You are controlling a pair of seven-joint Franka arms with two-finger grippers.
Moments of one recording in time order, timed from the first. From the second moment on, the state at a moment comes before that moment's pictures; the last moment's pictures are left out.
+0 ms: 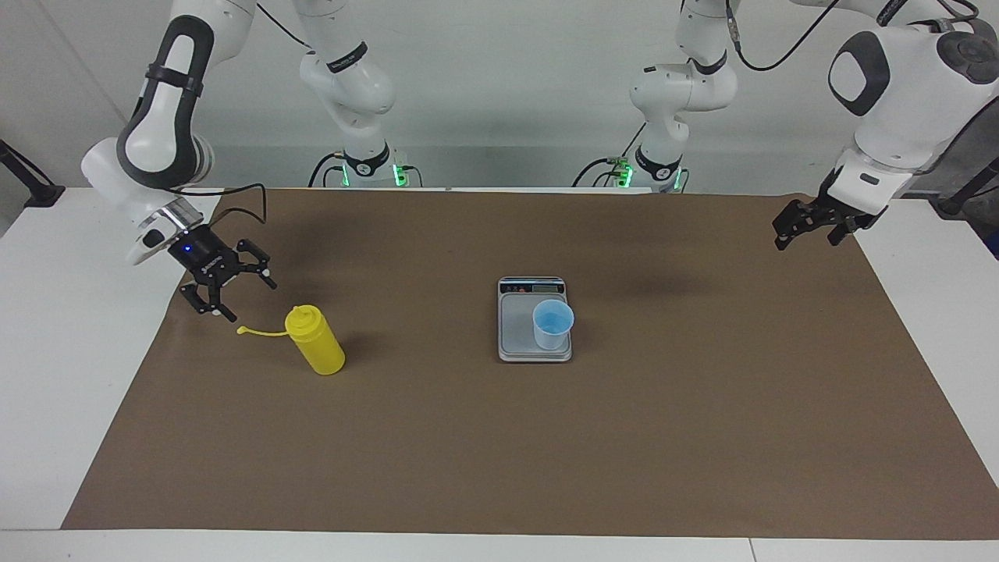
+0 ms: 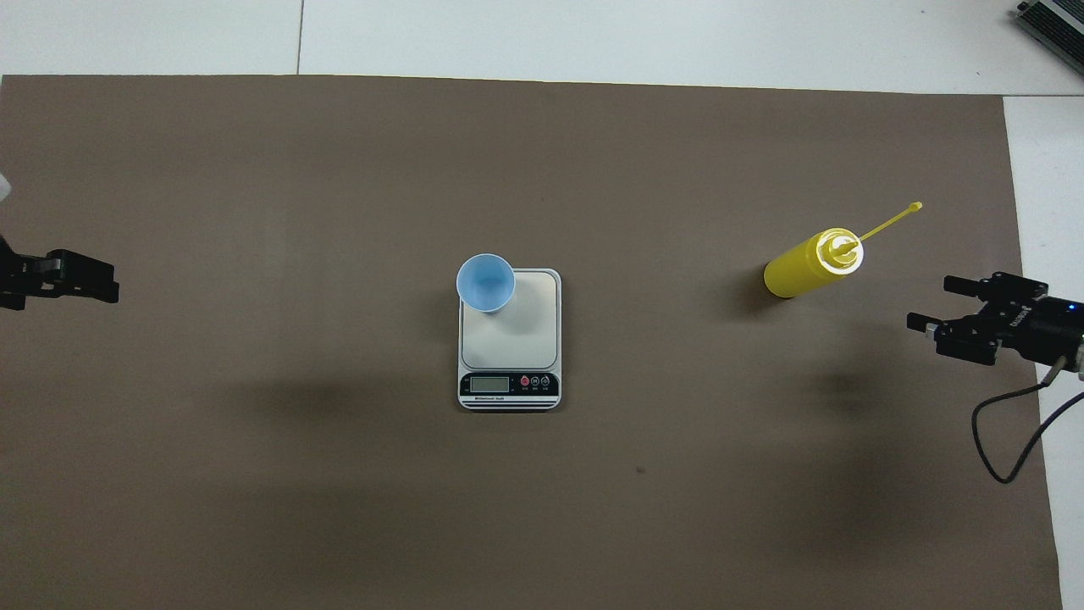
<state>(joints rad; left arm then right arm) -0.05 -0.03 0.07 -1.75 0.03 1.69 0.00 -0.50 0.09 0.10 -2.20 1.04 2.17 -1.63</state>
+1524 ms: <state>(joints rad) -0.05 -0.04 0.03 -1.69 0.02 1.67 0.03 -0.31 0.27 0.11 -2.16 1.45 2.19 -2.09</state>
